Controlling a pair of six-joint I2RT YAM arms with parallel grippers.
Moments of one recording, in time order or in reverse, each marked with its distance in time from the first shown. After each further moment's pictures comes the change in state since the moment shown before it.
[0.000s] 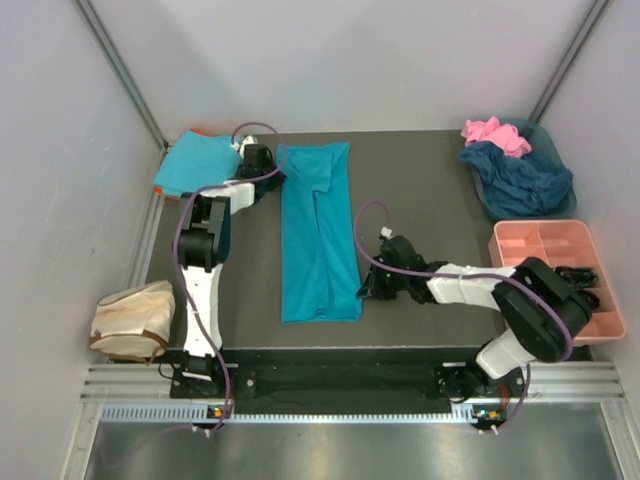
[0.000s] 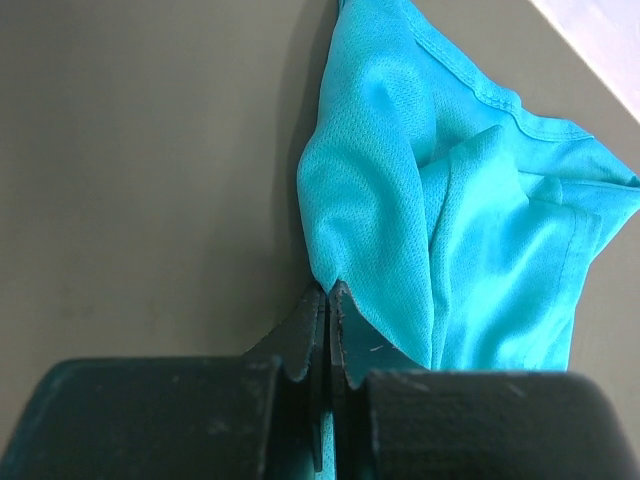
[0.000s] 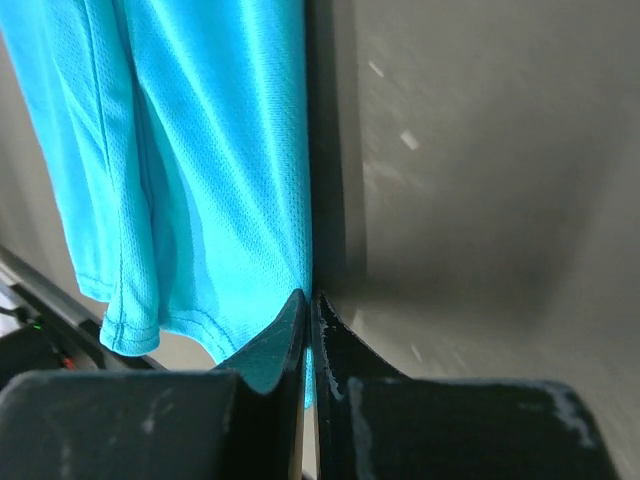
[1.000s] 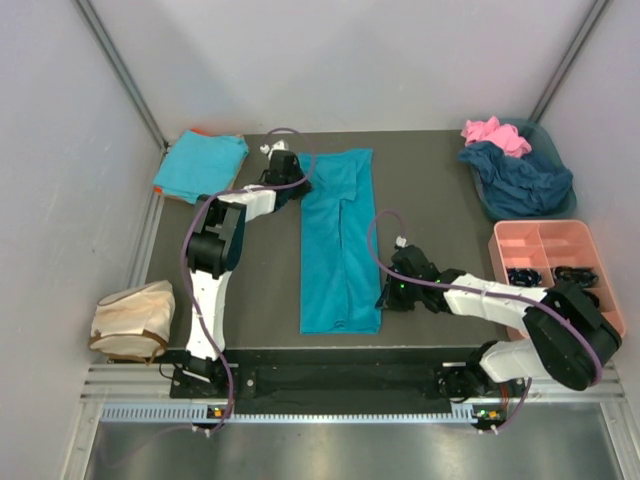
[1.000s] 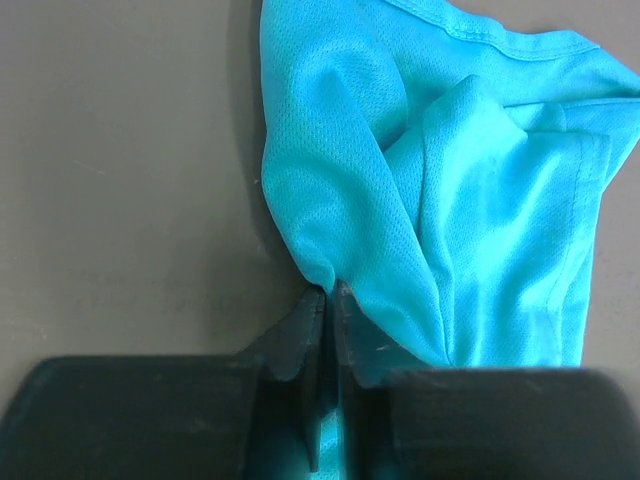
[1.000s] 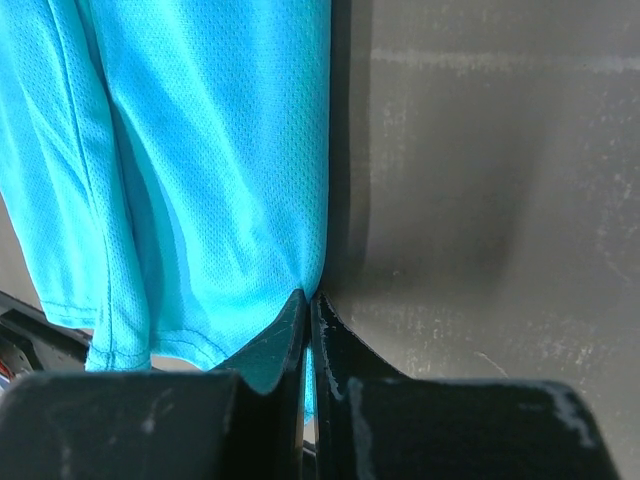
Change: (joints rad) left arm -0.143 -0.058 -0.069 -0.028 0.005 0.051; right arm -0.002 -0.229 -0.099 -0.249 0.112 -0.032
